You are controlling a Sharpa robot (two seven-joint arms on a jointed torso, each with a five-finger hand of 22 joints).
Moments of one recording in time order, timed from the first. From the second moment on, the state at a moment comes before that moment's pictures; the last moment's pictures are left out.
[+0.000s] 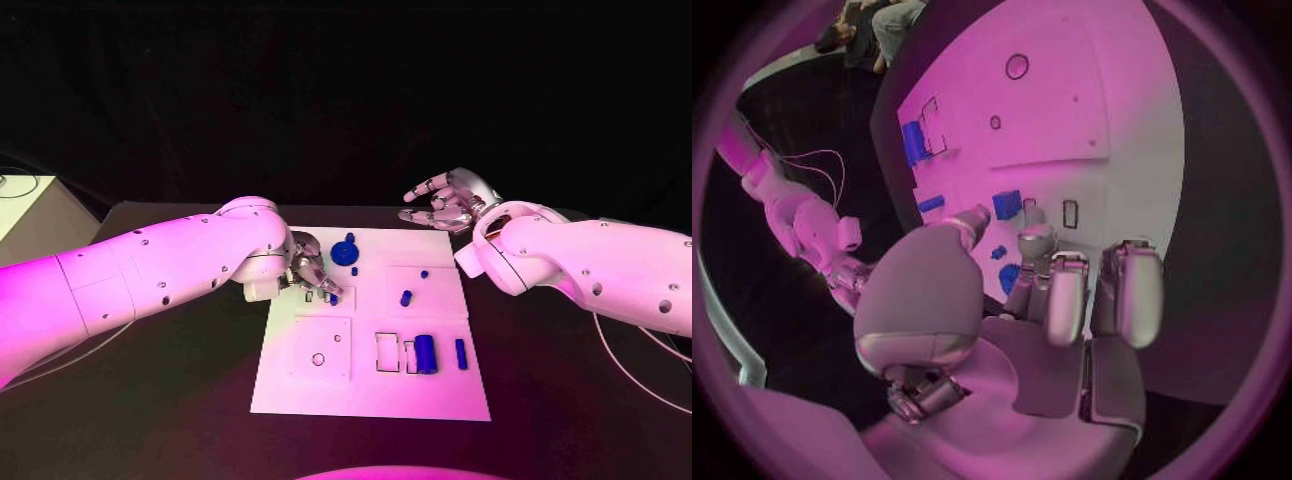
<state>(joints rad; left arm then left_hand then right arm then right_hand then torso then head) 1.32 -0.55 -0.09 1.32 -0.94 0.28 -0.62 1.13 -0.16 0.36 0.29 0.06 0.79 0.12 0.69 0.46 1.20 0.05 1.17 0.93 1.47 -0.01 1.57 1.31 0.06 1.43 0.09 1.49 1.31 1.34 -0.81 -0.16 1.50 -0.72 -0.60 -0.06 1.48 -0.19 0.15 0.28 0.28 0.90 0.16 0.19 0.35 1.47 0.07 1.48 1.31 1.46 0.00 1.55 1.31 0.01 1.47 0.10 1.53 1.31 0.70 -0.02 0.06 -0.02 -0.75</state>
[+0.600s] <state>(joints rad) 1.32 -0.54 -0.09 1.31 -0.93 0.30 -0.62 1.18 -0.13 0.38 0.28 0.06 0.79 0.12 0.70 0.50 1.19 0.04 1.17 0.93 1.47 -0.02 1.57 1.31 0.06 1.43 0.08 1.49 1.31 1.34 -0.80 -0.16 1.50 -0.72 -0.58 -0.06 1.48 -0.19 0.15 0.28 0.28 0.90 0.16 0.19 0.35 1.47 0.07 1.48 1.31 1.46 0.00 1.55 1.31 0.01 1.47 0.10 1.53 1.31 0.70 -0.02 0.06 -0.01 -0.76</state>
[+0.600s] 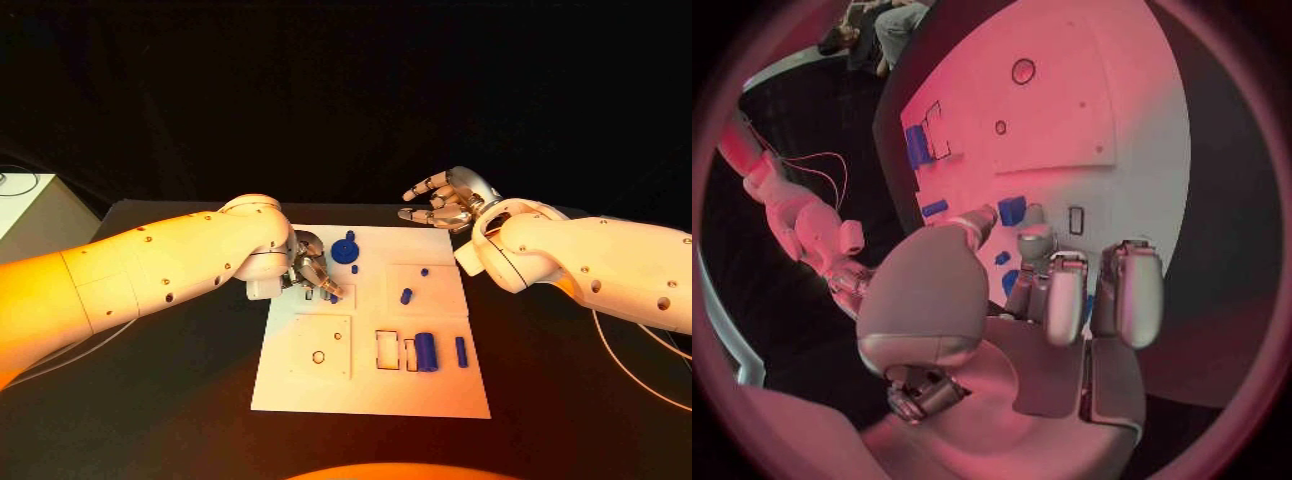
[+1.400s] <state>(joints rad) 1.32 -0.53 -0.09 1.30 -0.89 0.30 -0.62 1.27 -0.15 0.69 0.17 0.05 0.78 0.11 0.70 0.54 1.19 0.03 1.17 0.93 1.47 -0.03 1.57 1.31 0.06 1.42 0.08 1.49 1.31 1.34 -0.80 -0.16 1.49 -0.72 -0.57 -0.07 1.47 -0.19 0.15 0.28 0.28 0.90 0.16 0.19 0.35 1.47 0.07 1.48 1.31 1.46 0.00 1.55 1.31 0.01 1.47 0.10 1.52 1.31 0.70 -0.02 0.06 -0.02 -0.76</state>
